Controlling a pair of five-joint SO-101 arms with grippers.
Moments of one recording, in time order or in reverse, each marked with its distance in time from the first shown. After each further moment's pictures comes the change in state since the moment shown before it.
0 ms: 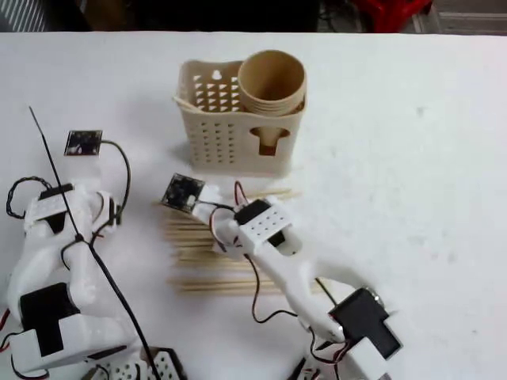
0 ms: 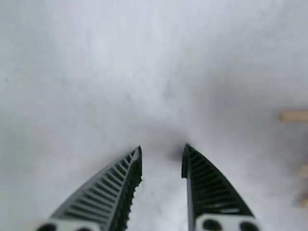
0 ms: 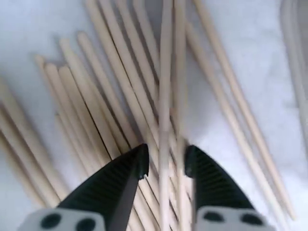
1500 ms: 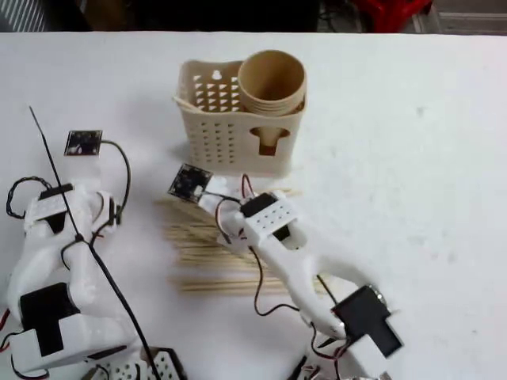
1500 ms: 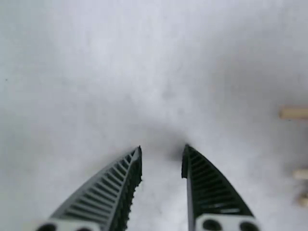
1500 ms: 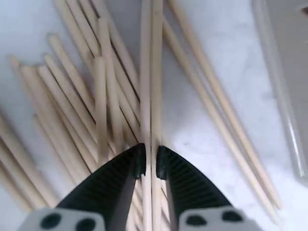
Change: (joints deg) left arm 0.0 0.0 0.0 0.0 0.0; right arm 2.7 -0.2 -1.1 1.0 -0.1
